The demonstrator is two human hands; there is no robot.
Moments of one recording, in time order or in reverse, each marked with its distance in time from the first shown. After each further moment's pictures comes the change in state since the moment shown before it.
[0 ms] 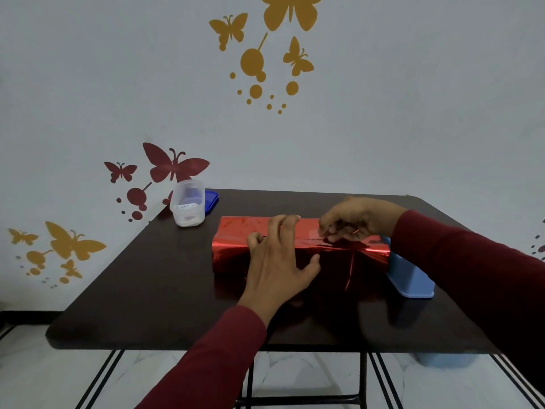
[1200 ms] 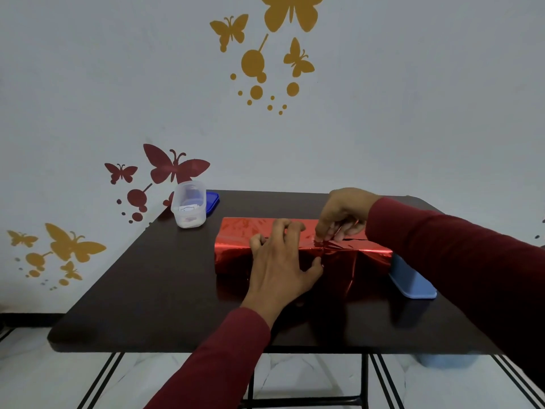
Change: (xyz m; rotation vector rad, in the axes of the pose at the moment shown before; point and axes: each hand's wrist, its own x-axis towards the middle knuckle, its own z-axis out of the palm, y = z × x) left_hand 0.000 0.001 0.000 0.055 0.015 -0.002; right_hand 0.003 -0.037 0.012 -0.557 0.037 0.085
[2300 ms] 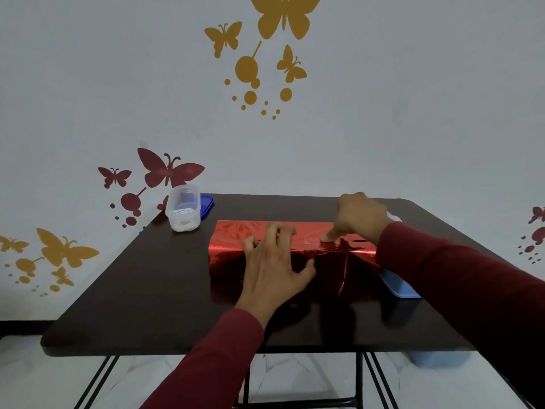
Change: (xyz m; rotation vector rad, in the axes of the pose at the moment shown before) left_hand 0.000 -0.001 0.000 -0.010 -0.016 -0.015; right_hand -0.007 0.042 0.008 -0.198 0.489 -0.034
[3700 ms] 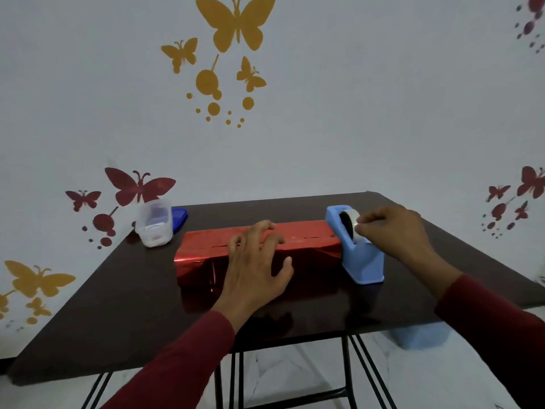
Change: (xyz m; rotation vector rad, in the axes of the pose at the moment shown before) left_hand 0.000 0.025 -0.008 -0.076 0.060 0.249; right_hand -0.078 0.119 0.010 0.565 0.324 0.115
